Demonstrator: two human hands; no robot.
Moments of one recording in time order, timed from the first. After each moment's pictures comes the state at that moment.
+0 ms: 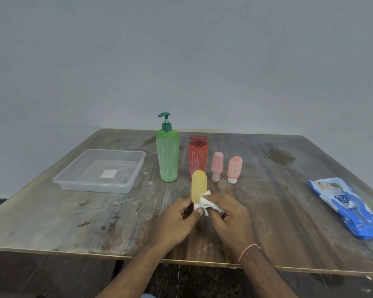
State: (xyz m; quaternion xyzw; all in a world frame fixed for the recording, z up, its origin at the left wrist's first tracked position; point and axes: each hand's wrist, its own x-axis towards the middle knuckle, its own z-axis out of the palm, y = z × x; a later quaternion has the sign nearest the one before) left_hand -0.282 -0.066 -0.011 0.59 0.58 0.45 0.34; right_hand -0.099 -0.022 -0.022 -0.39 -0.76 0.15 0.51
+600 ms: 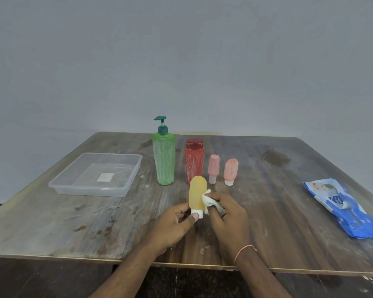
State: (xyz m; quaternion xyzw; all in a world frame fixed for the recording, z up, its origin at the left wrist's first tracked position) left_hand -0.285 -0.068 -0.003 0.57 0.55 0.44 0.42; right_hand -0.101 -0.023 -0.018 -0.43 -0.71 0.16 0.53
